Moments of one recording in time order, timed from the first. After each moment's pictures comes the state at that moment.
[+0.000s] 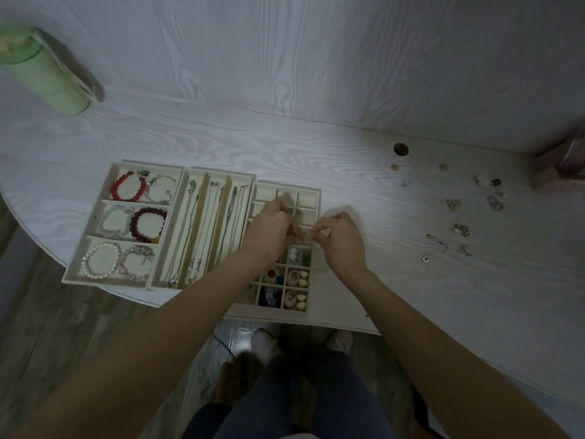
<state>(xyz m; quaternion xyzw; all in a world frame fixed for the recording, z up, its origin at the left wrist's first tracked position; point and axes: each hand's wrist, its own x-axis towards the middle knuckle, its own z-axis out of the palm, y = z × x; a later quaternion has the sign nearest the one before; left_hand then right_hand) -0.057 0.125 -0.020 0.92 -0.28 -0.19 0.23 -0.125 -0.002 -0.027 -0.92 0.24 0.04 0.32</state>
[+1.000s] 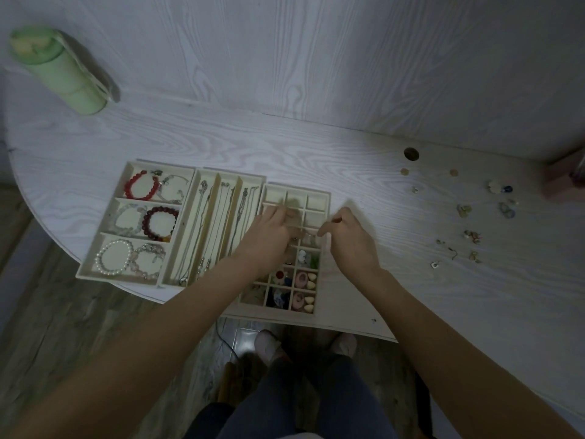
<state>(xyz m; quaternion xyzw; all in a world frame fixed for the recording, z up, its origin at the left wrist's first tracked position) -0.057 0.152 -0.010 0.90 -0.40 -0.17 0.07 -0.124 -0.006 -0.011 -0.96 0.14 0.10 0.21</state>
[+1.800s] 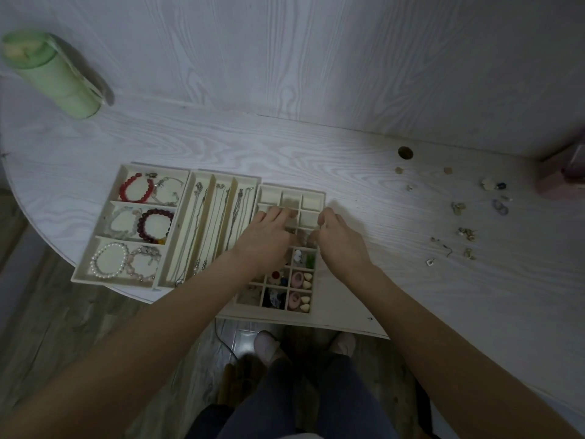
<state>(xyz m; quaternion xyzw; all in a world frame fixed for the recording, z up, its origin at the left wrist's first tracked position) -0.060 0.144 0.000 0.88 -0.44 -0.15 -0.05 -0.119 0.005 -0.001 -0.93 0.18 0.14 0.28</state>
